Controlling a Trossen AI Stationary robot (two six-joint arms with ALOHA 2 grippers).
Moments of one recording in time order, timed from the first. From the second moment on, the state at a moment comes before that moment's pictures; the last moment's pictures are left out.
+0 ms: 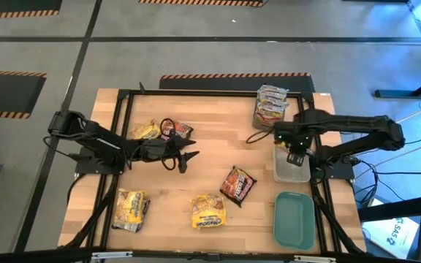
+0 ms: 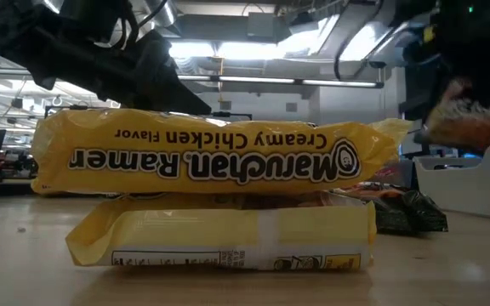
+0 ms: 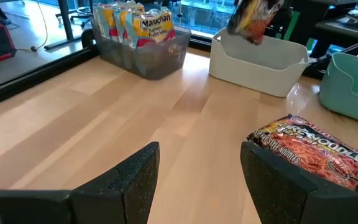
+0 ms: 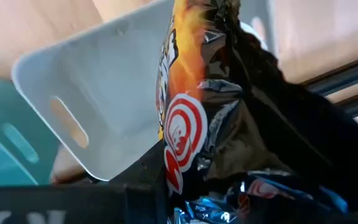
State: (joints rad) left arm -0.08 1.40 0.37 0.76 -0.40 -0.26; right arm -0.12 1.18 1.05 -1.56 0.02 0.29
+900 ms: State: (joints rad) left arm -0.08 1.40 0.37 0.76 -0.37 -0.26; right arm -0.12 1.59 1.02 -1.44 0.19 0.02
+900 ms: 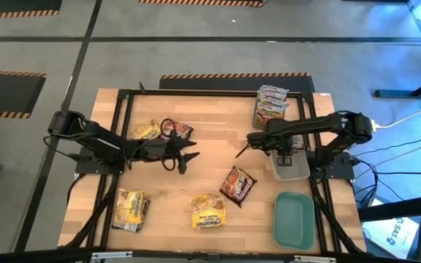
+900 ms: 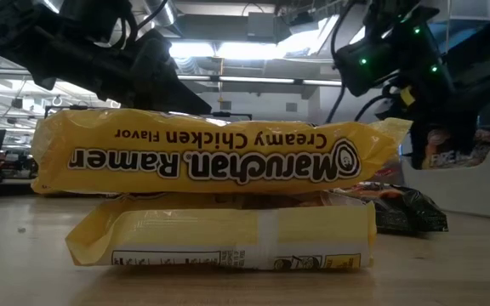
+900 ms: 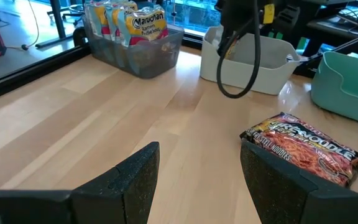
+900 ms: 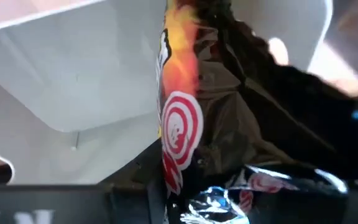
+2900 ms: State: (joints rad) left arm -0.30 1.40 0.51 0.76 -0.35 -0.17; right arm 0.19 1.30 0.66 0.07 0.00 -0.05
